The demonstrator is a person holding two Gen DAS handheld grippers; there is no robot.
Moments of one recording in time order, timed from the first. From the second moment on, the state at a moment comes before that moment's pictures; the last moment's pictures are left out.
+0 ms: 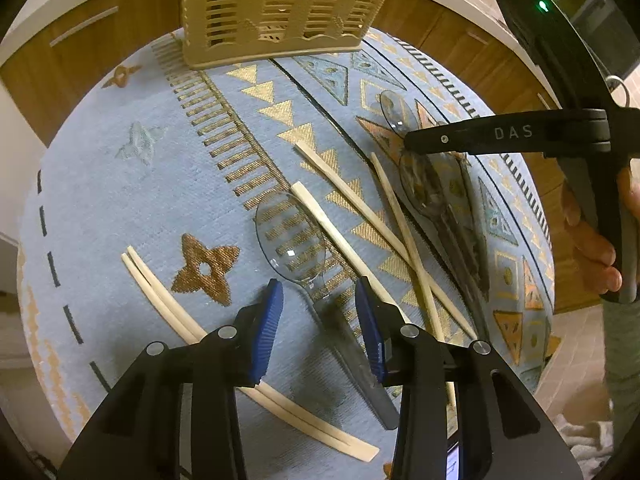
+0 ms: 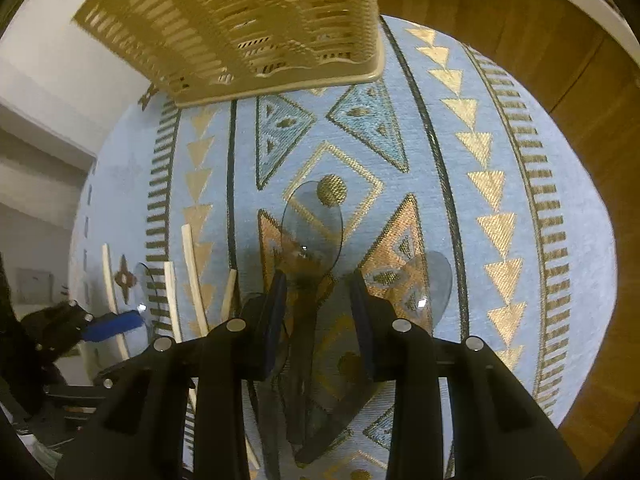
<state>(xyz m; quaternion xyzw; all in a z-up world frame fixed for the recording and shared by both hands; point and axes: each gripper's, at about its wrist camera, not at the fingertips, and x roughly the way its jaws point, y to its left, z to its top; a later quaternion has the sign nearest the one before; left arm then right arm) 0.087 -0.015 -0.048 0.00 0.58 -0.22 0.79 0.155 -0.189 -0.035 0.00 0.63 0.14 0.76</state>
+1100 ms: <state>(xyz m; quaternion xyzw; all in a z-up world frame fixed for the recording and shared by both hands) 0.089 -0.030 -0.040 0.04 0.56 -0.18 0.81 0.146 -0.172 -0.034 -0.06 0.63 0.17 0.76</state>
